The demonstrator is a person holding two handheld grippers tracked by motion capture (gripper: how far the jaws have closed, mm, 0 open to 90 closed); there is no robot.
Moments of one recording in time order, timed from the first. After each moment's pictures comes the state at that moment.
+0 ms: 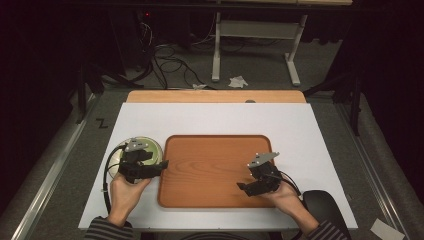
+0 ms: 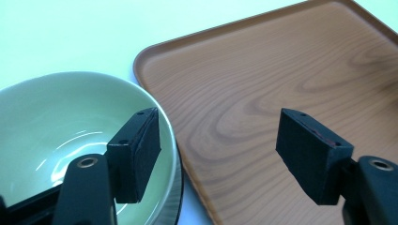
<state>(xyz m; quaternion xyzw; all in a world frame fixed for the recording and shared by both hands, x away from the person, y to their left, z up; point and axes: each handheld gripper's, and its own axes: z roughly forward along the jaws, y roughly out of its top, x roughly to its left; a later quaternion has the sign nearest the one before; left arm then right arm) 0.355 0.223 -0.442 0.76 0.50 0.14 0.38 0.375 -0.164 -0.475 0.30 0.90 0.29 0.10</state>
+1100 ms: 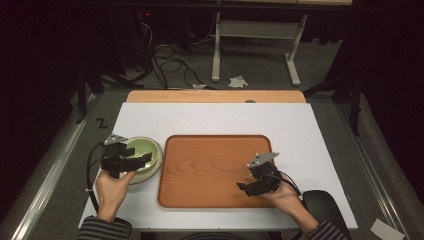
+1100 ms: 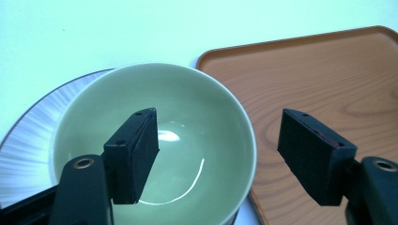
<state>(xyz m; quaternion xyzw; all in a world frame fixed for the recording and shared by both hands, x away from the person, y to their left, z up) 0.361 0.268 -0.439 0.71 0.57 0.15 0.38 0.375 -0.164 -0.476 0.29 0.90 0.29 0.10</state>
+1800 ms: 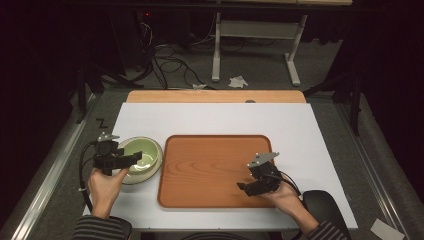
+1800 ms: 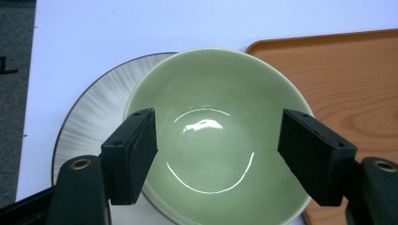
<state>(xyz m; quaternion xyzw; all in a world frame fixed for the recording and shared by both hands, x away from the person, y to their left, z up) 0.369 0.290 -0.445 0.69 0.61 0.16 0.35 0.375 -0.164 -0.475 0.30 0.90 0.29 0.10</state>
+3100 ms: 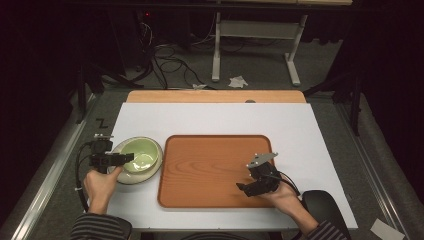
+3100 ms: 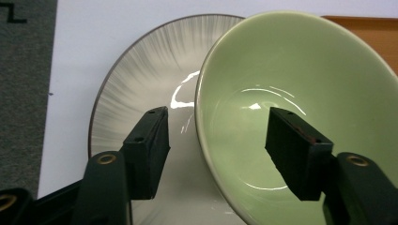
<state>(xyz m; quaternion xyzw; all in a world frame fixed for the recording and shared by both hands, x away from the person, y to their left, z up) 0.386 0.315 -0.471 0.67 0.67 0.12 0.30 0.375 -0.162 -0.477 0.29 0.91 0.29 0.10</state>
